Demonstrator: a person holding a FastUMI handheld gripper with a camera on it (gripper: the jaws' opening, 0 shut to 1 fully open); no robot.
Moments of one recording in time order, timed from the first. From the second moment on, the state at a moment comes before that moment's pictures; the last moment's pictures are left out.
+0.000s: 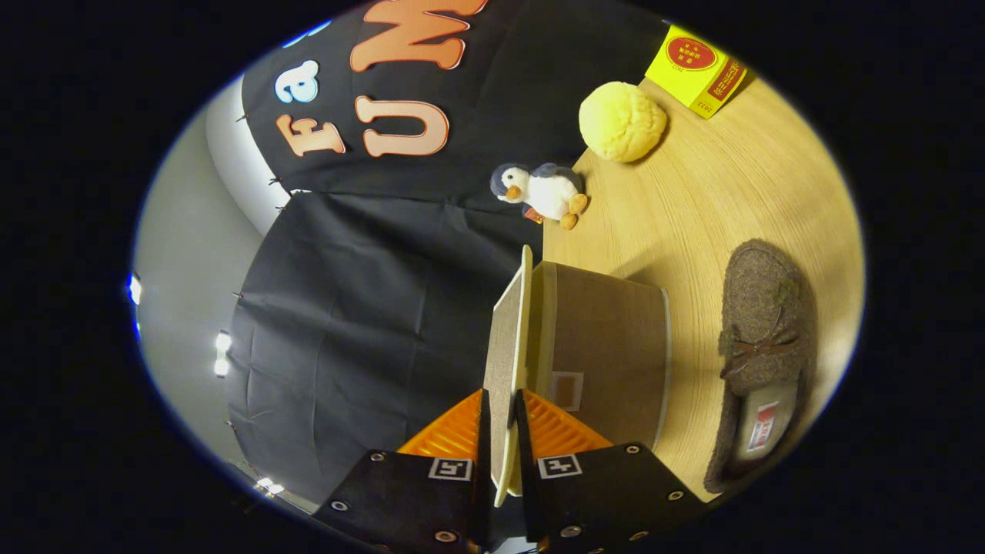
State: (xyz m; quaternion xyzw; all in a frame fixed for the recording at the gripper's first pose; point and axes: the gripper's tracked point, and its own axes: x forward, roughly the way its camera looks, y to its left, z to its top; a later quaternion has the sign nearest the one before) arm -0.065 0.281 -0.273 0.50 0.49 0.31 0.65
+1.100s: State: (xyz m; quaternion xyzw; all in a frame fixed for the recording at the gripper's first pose) arm -0.027 0.390 -0.135 0.48 0.45 0.35 0.67
